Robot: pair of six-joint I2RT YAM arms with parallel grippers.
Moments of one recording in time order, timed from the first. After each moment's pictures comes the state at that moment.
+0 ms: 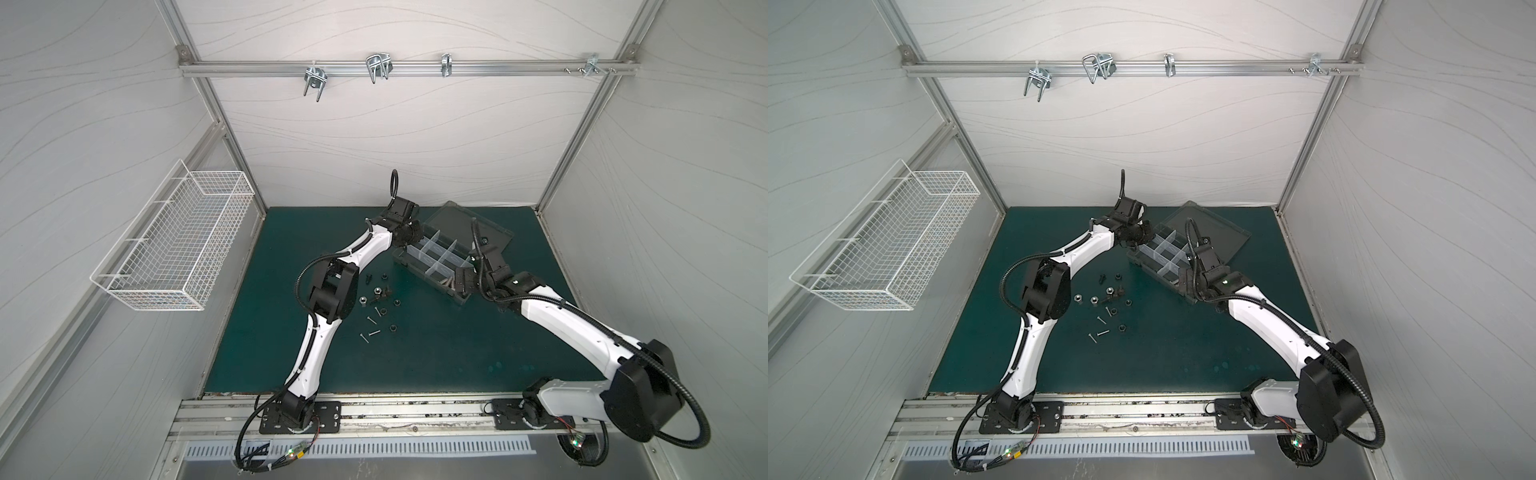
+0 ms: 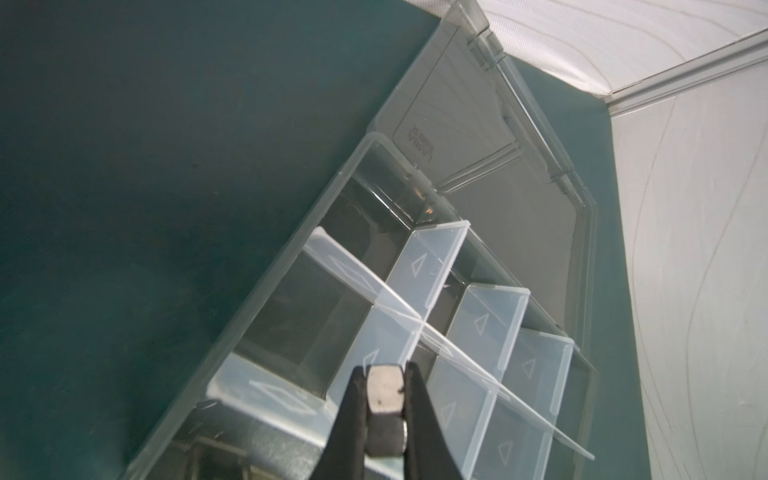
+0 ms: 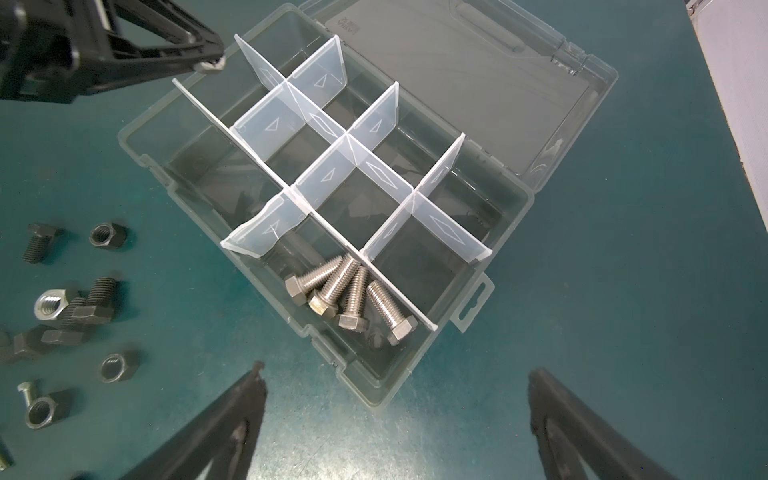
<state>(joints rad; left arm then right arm) -0.49 2.38 2.07 -0.52 0.20 -0.65 0.58 1.28 0.94 -0.52 0.32 0.35</state>
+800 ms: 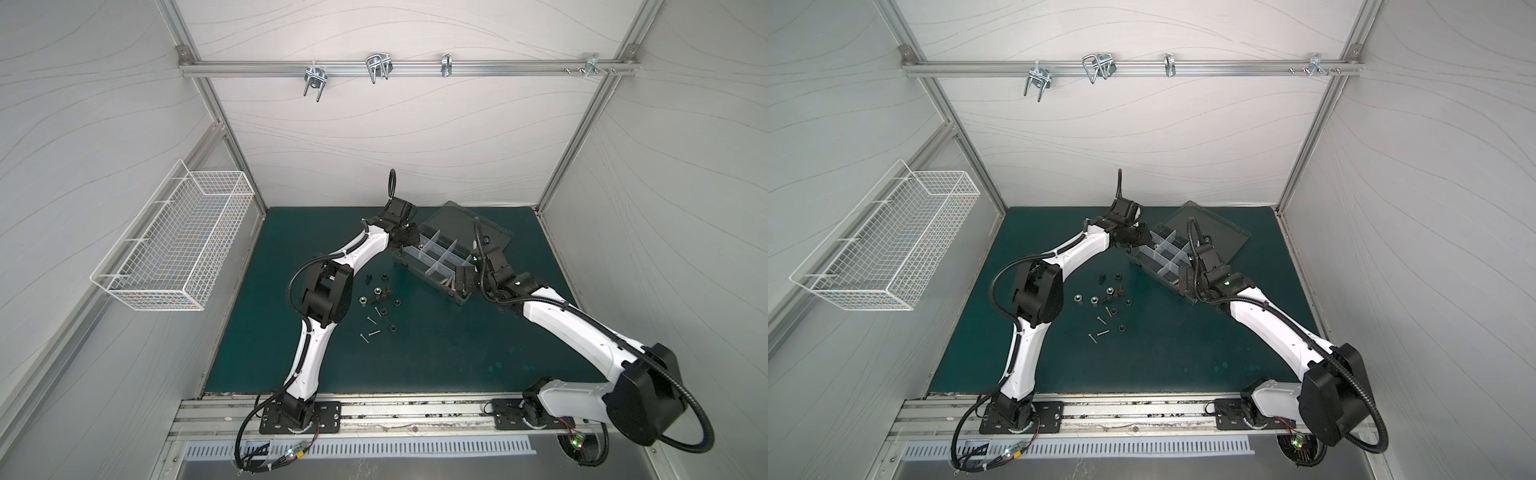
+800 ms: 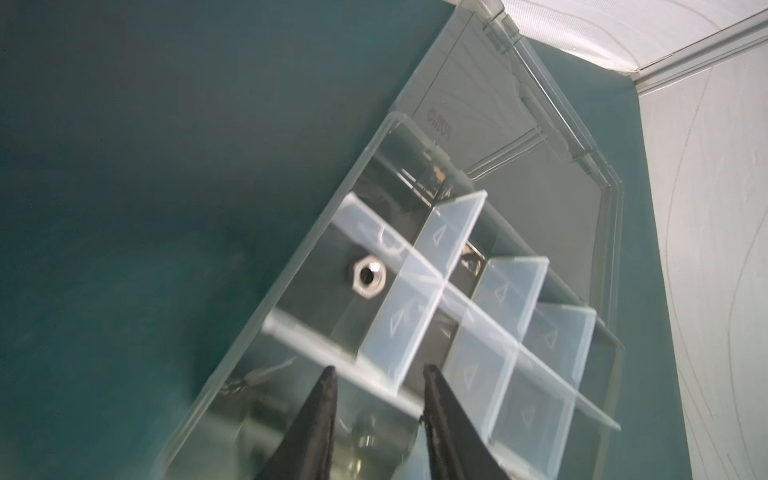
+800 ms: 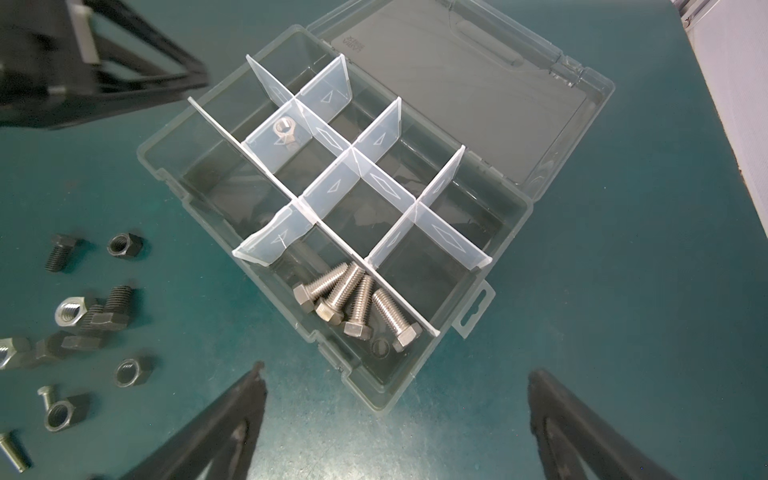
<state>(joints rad) -0.49 2.21 1.90 -0.54 0.13 -0.58 0.58 1.26 0.94 -0.50 0.32 0.35</state>
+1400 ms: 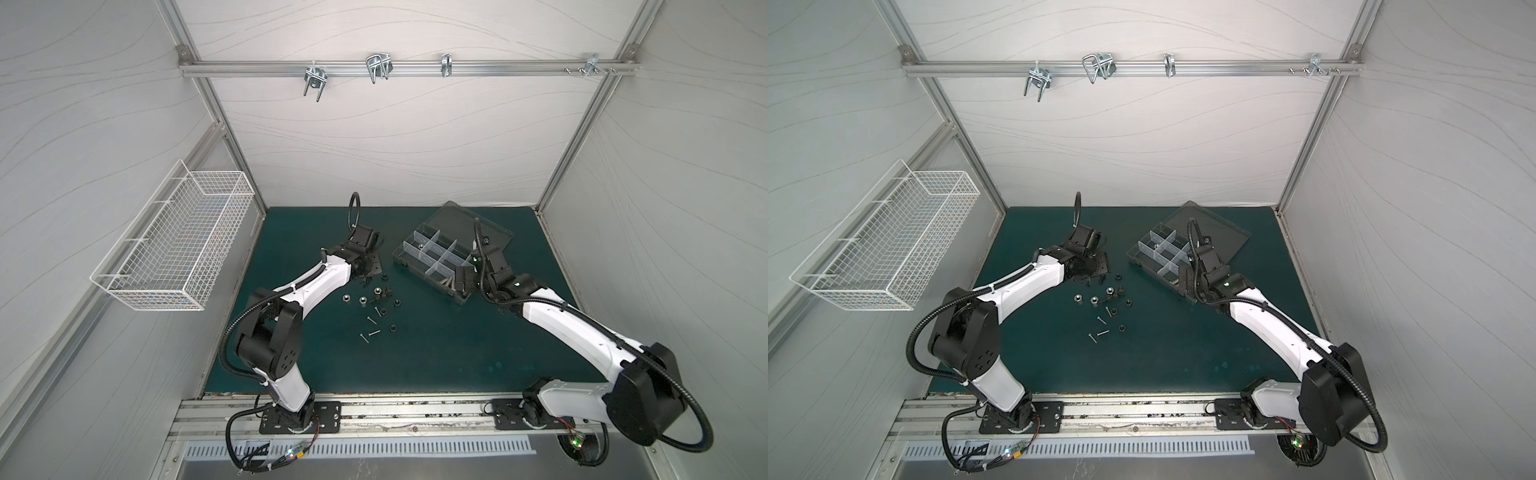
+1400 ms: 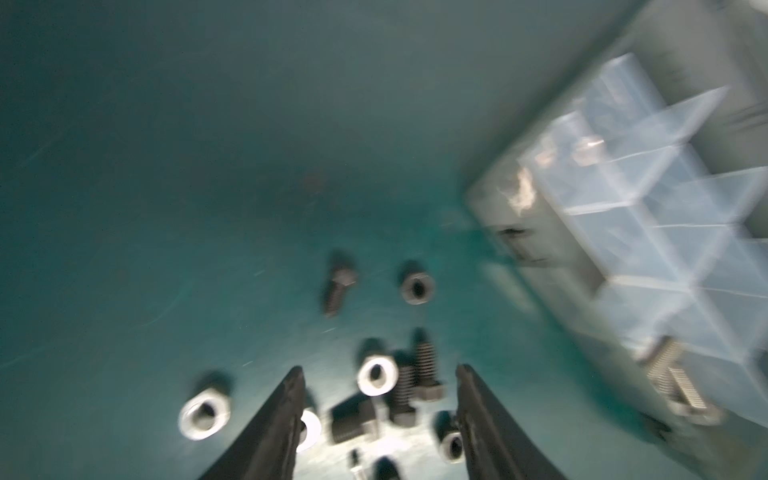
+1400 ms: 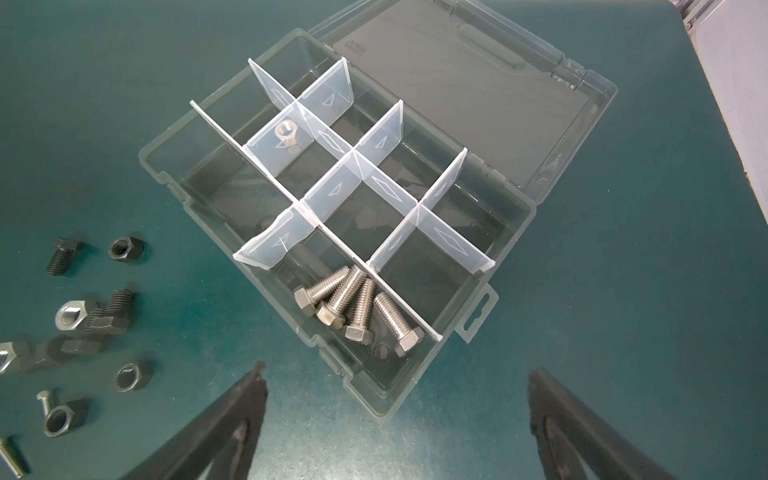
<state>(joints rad) -0.41 1.67 1.20 -0.57 -0.14 -0.61 0.58 1.26 0.92 -0.47 0.32 0.35</state>
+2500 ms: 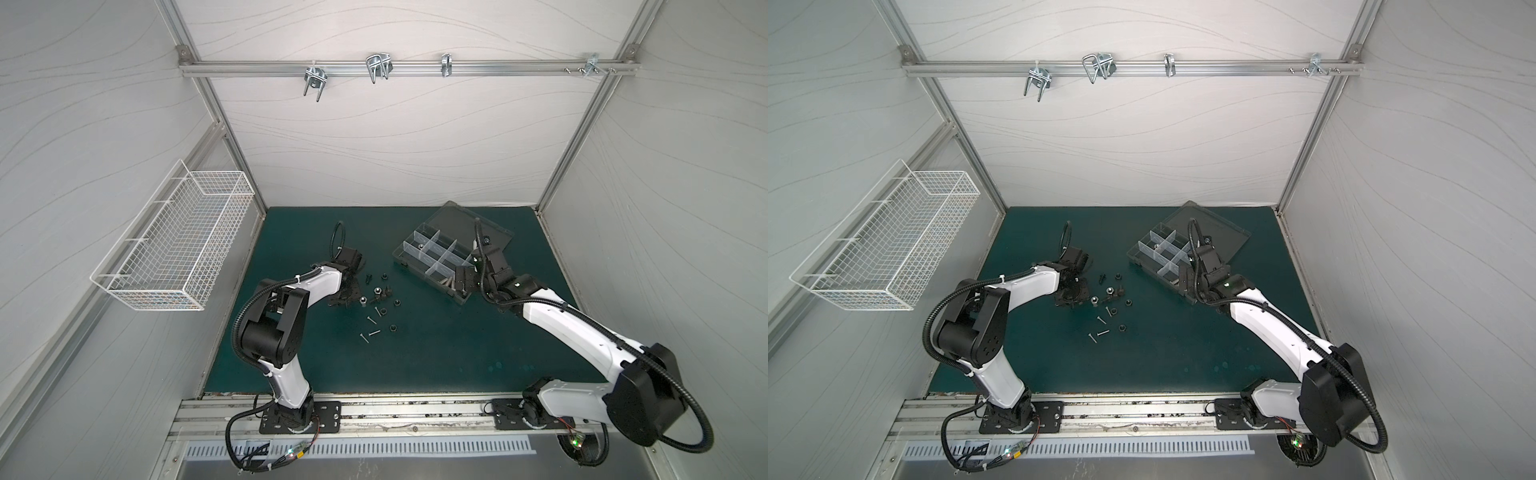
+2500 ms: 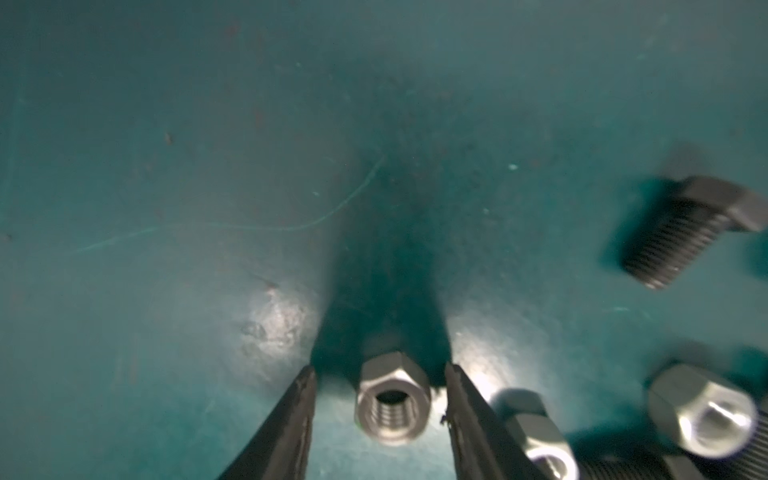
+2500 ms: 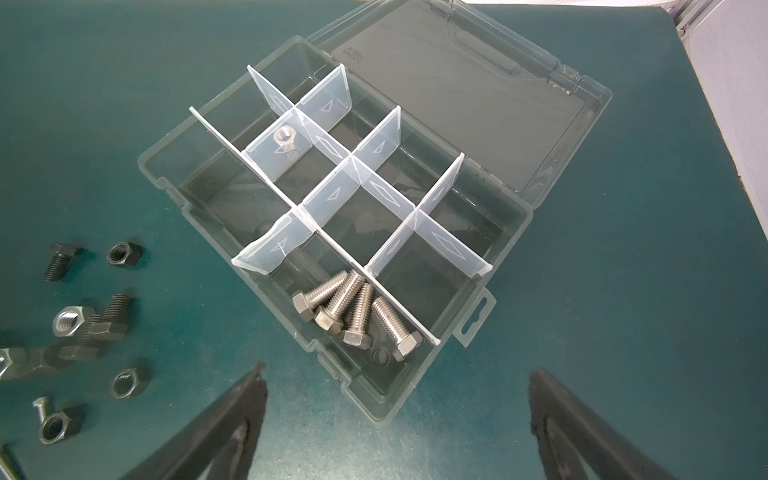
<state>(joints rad) -0.29 1.75 1.01 -0.58 -0.15 -0.61 0.58 1.26 0.92 -0.46 0.33 0.35</state>
